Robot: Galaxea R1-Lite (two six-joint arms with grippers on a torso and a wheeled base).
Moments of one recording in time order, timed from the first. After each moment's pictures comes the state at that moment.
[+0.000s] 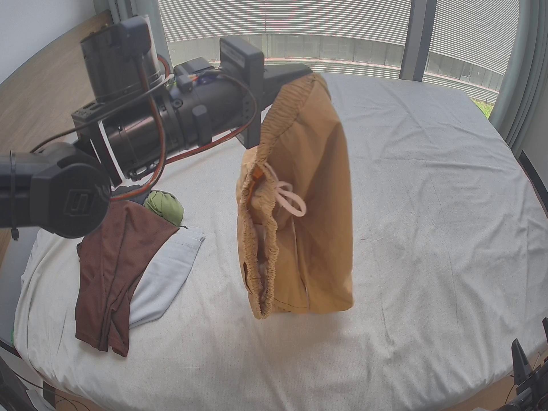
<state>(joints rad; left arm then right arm) -0.63 1.78 -1.32 -0.63 -0.34 -1.23 0.01 0.02 -0.02 -0.01 0.01 0.00</state>
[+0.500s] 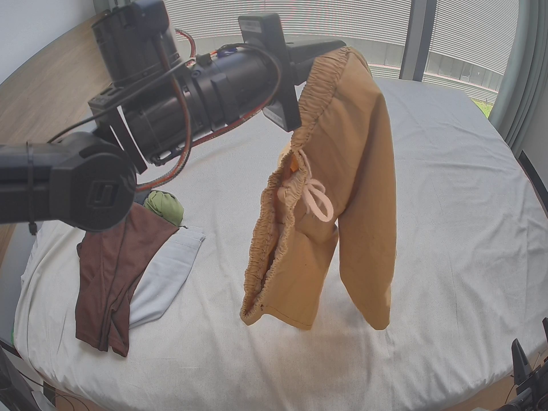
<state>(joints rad) -0.68 1.84 -1.43 -0.70 -0.41 -1.57 0.01 0.02 -0.02 -0.01 0.01 0.00</state>
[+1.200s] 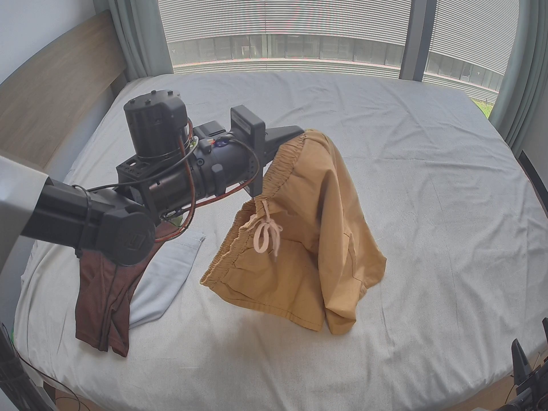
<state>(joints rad) -0.55 1.95 -1.21 -0.84 -0.40 -1.35 0.01 0.02 -0.02 -0.01 0.01 0.00</state>
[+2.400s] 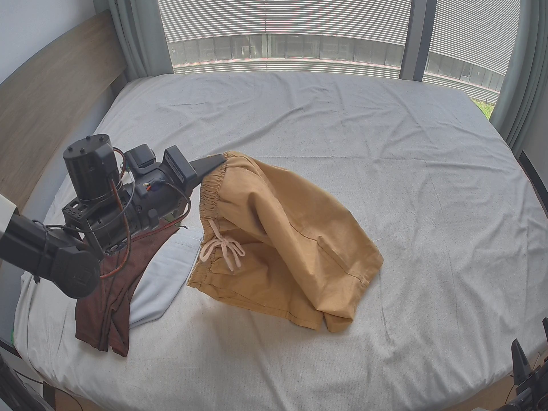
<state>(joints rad) -0.37 1.82 -0.83 -1.03 -0.34 -0.92 0.01 0.02 -0.02 0.00 0.00 -0.01</state>
